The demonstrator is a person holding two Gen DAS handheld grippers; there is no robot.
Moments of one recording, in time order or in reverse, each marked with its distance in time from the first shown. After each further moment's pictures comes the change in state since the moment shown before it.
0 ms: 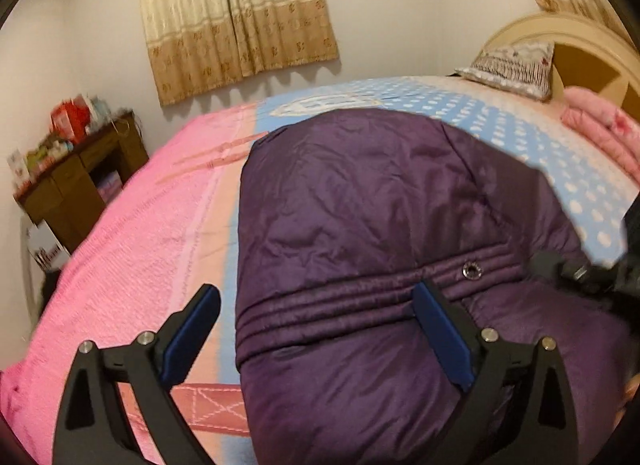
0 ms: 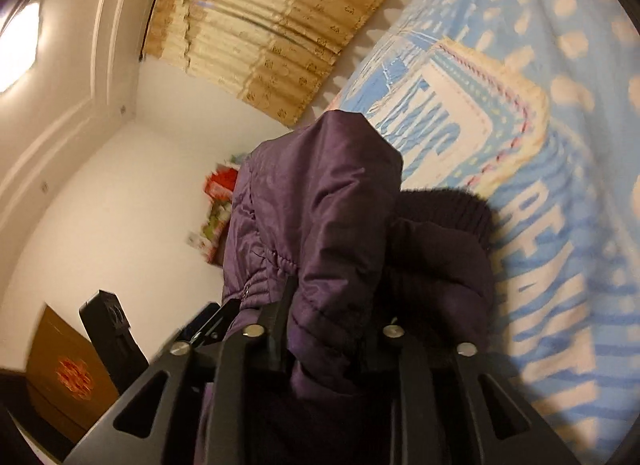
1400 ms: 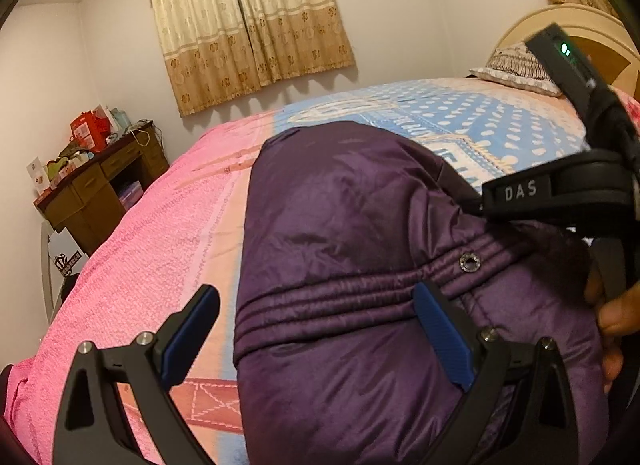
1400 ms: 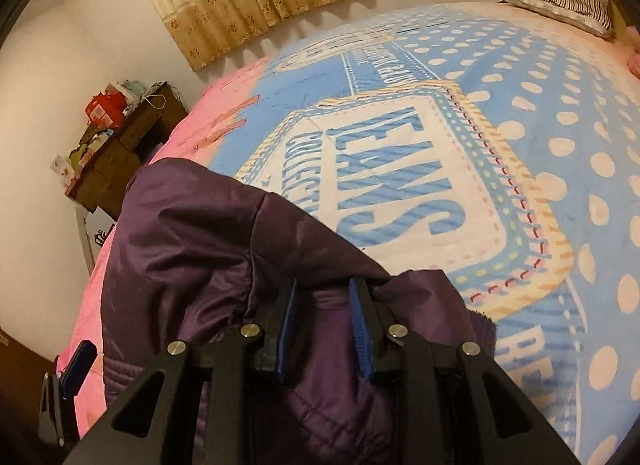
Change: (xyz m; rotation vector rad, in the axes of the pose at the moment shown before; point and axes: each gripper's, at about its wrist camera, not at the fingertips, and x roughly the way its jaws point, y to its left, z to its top) left arm 0.009 -0.018 -0.006 -0.010 -0.025 0.073; right arm 0.090 0.065 0.039 -0.267 0.134 -0.557
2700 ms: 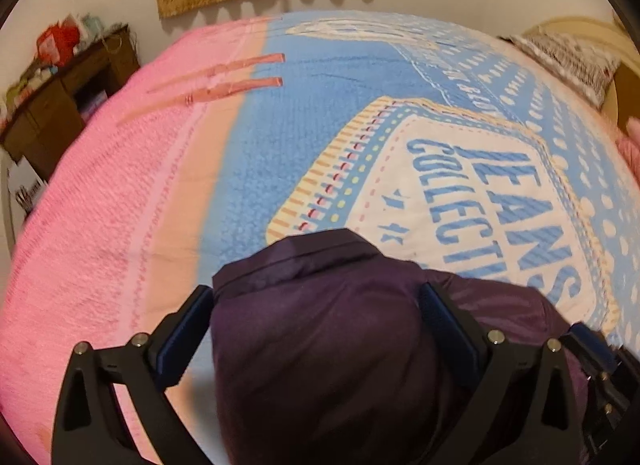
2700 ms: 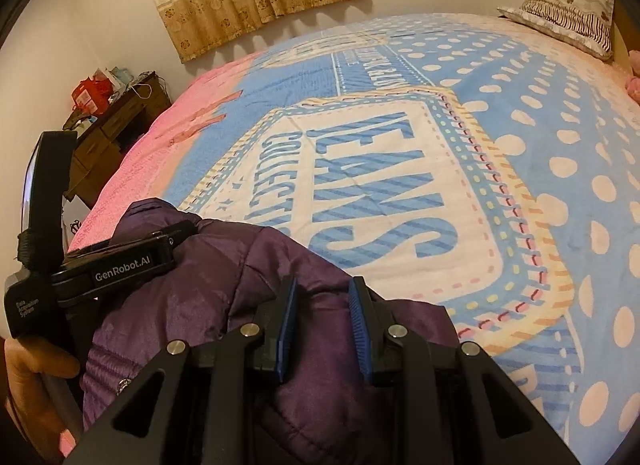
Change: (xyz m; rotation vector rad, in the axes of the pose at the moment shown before) left arm 0.155 0.036 0.079 -0.107 0.361 -0.103; right arm 0.016 0.002 0.005 -0.055 -0.016 -0.095
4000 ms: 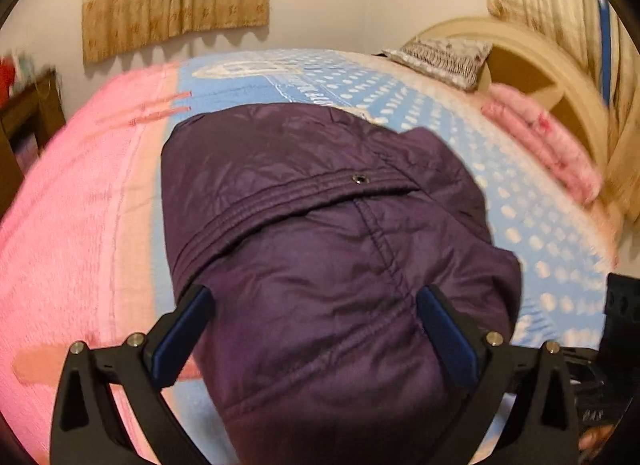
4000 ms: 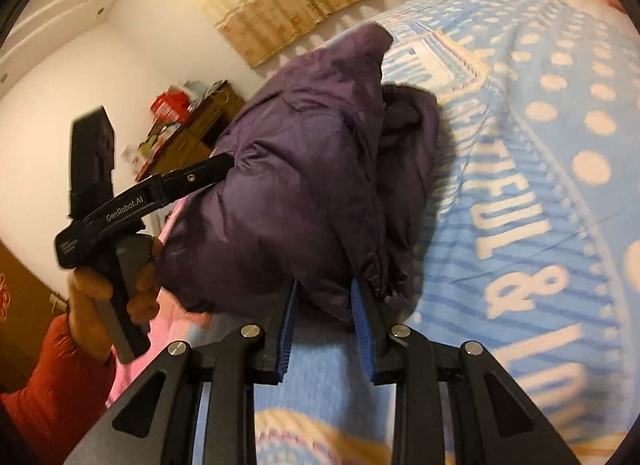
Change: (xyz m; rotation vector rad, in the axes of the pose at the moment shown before) left arm -0.150 -0.006 -0.128 0.112 -0.133 -0.393; right arm -0.147 -0.036 -0.178 0.072 0.005 0.358
